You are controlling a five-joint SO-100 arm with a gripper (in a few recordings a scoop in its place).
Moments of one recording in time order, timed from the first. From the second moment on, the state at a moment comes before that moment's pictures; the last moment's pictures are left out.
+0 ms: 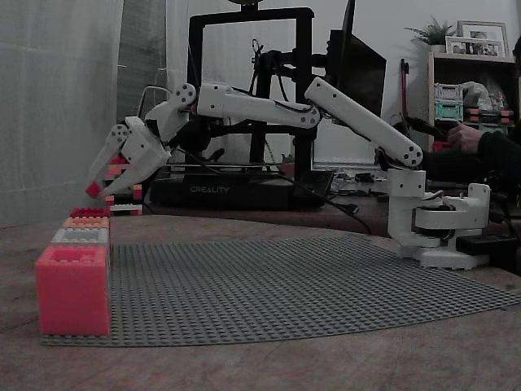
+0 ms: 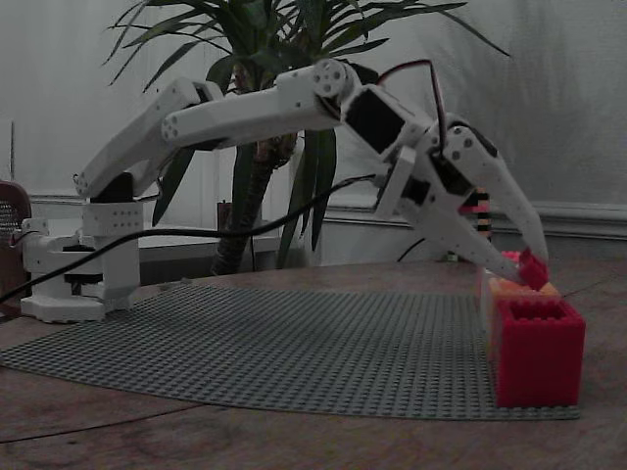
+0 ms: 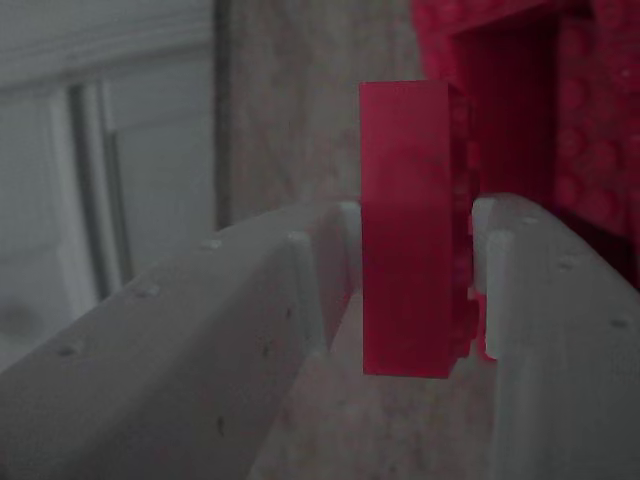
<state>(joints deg) 15.6 30.3 17.9 57.7 -11.4</state>
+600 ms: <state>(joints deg) 15.5 29.6 17.9 57.7 -12.4</state>
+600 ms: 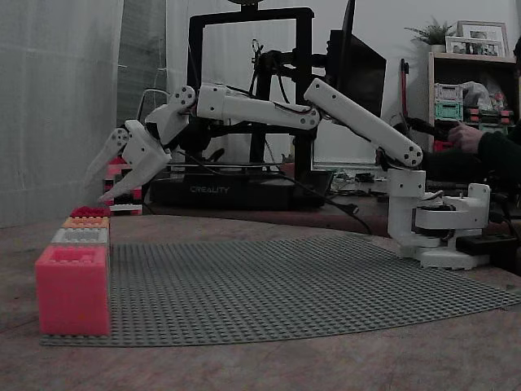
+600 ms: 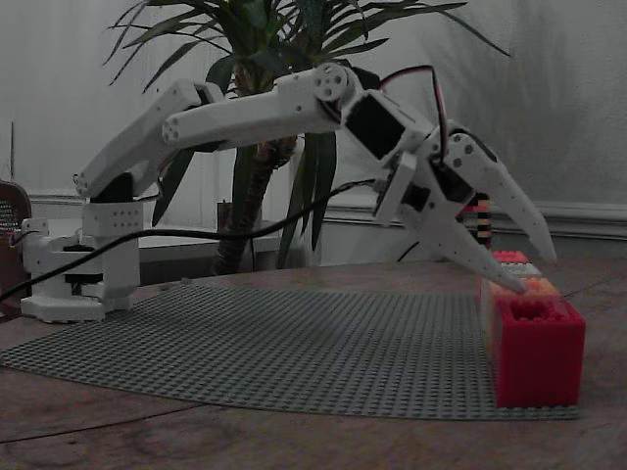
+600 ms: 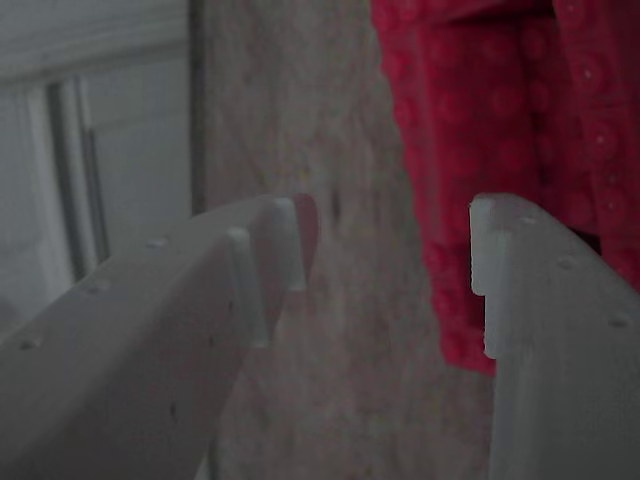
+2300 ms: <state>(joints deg) 1.8 179.4 162.7 75.6 -1.3</state>
